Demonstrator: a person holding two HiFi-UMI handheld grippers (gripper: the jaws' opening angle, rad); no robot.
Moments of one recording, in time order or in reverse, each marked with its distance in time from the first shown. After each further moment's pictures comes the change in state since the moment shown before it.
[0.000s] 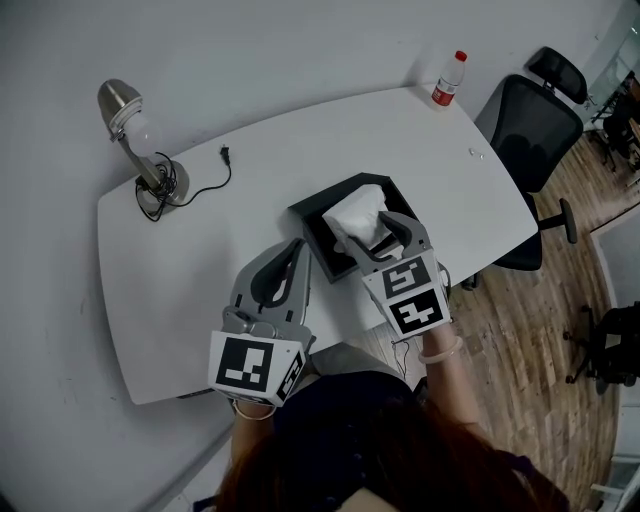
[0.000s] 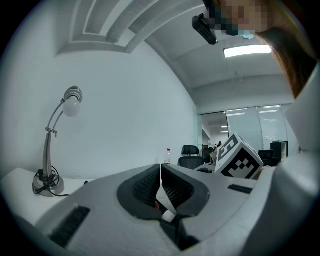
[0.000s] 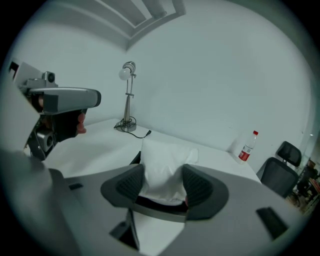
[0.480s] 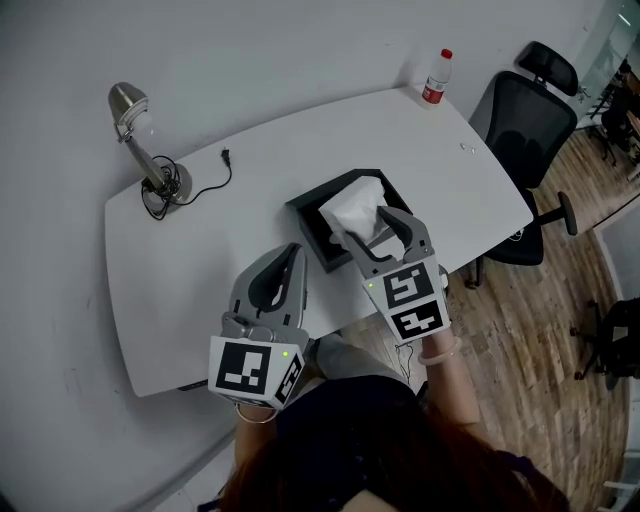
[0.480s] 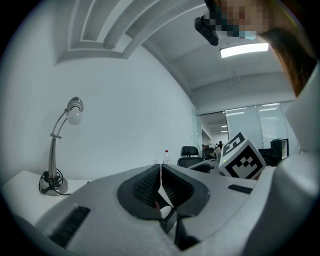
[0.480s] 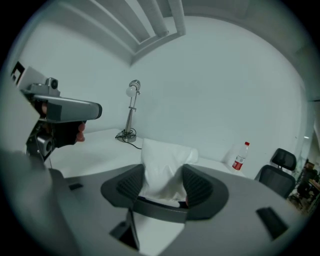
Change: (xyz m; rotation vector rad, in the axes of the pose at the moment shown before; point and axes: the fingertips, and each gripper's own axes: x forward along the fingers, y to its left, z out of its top) left arm -0.028 -0.025 0.006 0.023 -0.015 0.015; right arm -0.042 0.006 0.012 -0.020 -0.156 -0.049
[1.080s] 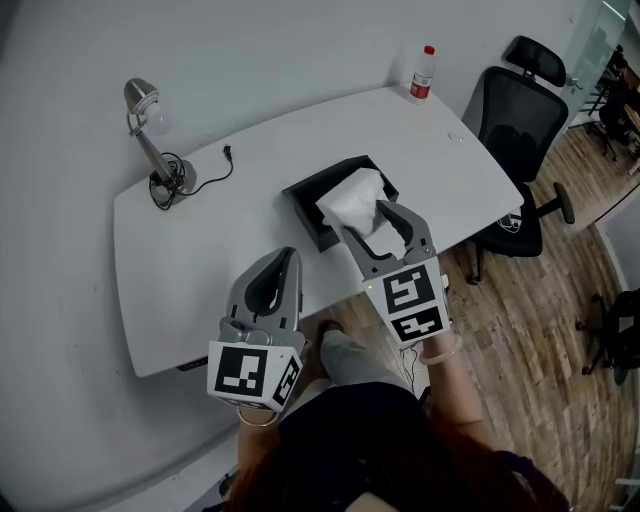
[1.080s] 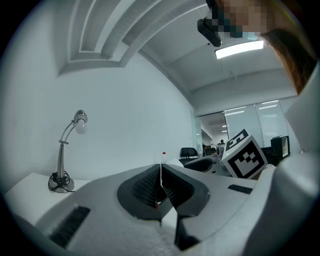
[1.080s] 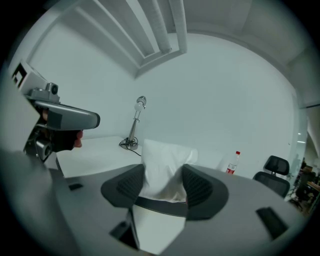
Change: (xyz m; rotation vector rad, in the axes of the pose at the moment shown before) left arm -0.052 -0.042 0.007 0.024 -0.022 0.026; right arm -0.068 0.015 0.008 -0.028 -0.116 -0.045
